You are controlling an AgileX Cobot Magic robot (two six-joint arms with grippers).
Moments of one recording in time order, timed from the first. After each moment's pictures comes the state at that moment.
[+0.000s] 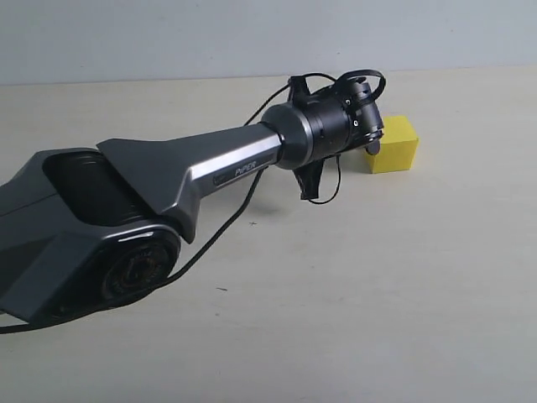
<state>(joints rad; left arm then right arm) -0.90 2.70 -2.38 0.76 1.11 0.25 -0.02 0.01 0.00 0.05 0.24 0.08</state>
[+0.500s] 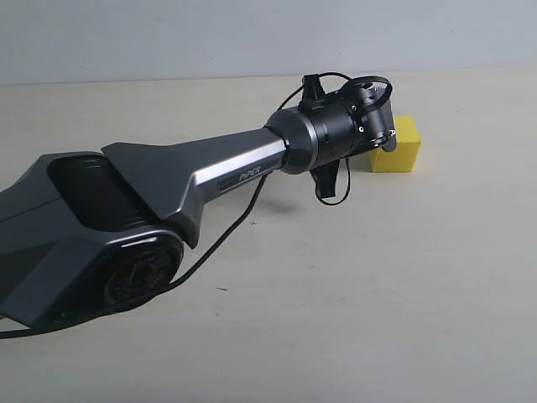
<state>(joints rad) -0.91 2.70 -2.38 0.77 1.01 0.19 -0.02 0.01 0.00 0.05 0.24 0.08</state>
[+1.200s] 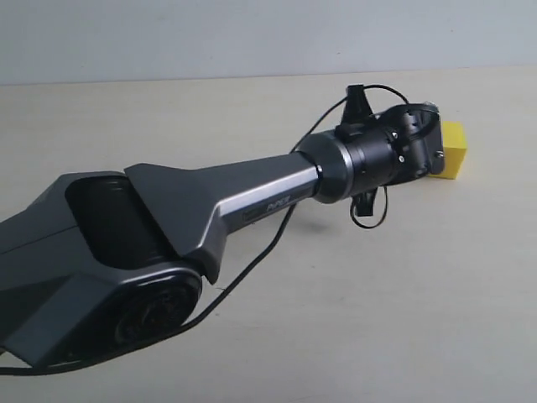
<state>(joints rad) -1.00 2.70 -2.38 0.79 0.94 0.18 -0.02 0.01 0.00 0.05 0.24 0.08</state>
